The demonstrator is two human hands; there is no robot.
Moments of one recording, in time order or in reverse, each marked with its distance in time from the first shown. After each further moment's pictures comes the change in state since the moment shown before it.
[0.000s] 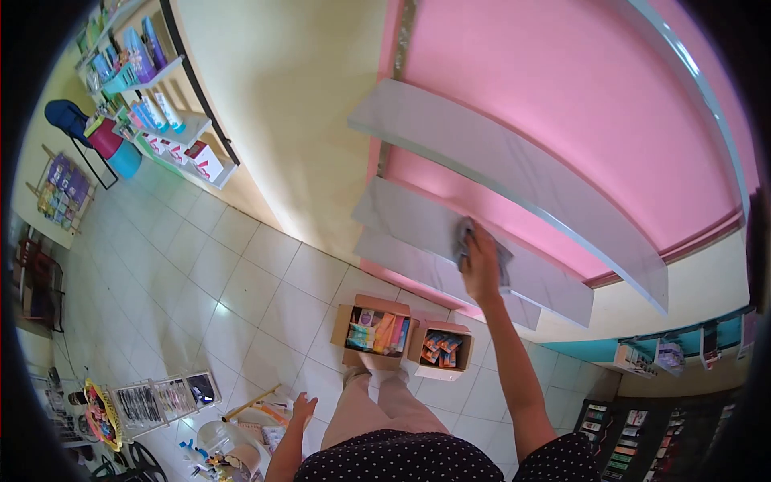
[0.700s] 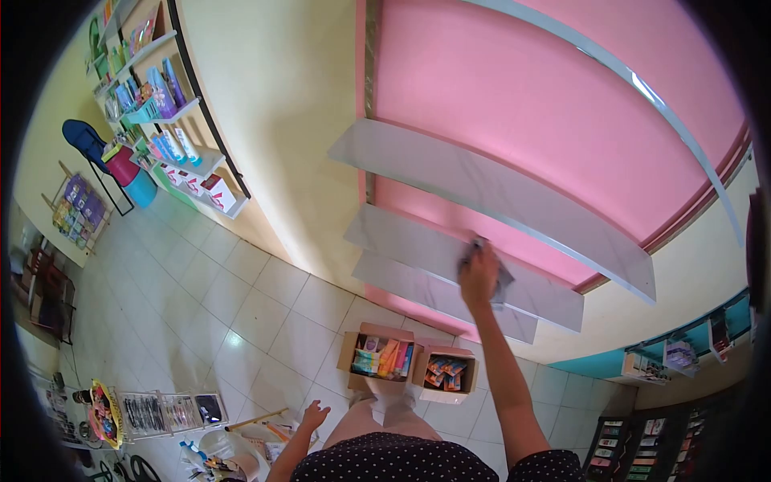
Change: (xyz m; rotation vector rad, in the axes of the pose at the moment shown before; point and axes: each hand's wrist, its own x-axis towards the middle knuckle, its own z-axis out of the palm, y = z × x) left_hand -0.007 0.039 0.007 0.076 -0.017 0.164; right_hand -0.012 0.033 0.012 -0.237 0.198 0.270
